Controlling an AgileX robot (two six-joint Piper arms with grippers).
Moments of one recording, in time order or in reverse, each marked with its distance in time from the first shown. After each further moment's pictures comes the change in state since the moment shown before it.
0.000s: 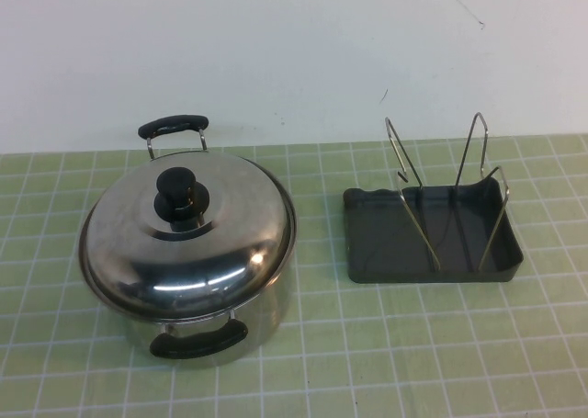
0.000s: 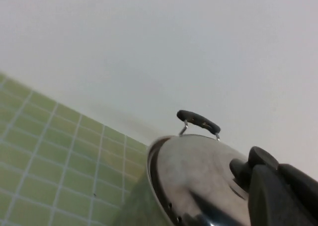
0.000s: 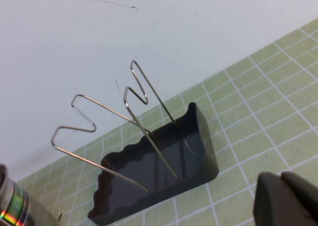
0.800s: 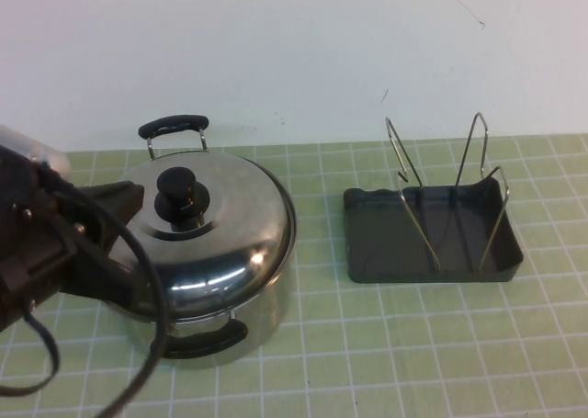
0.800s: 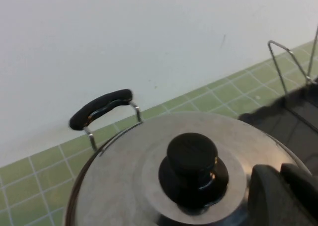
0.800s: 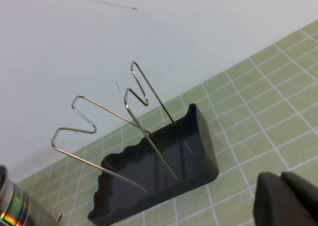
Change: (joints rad) right arm 0.000 0.000 0.000 0.000 -0.004 0.000; left arm -0.372 0.813 -0.481 -0.362 -0.004 1.127
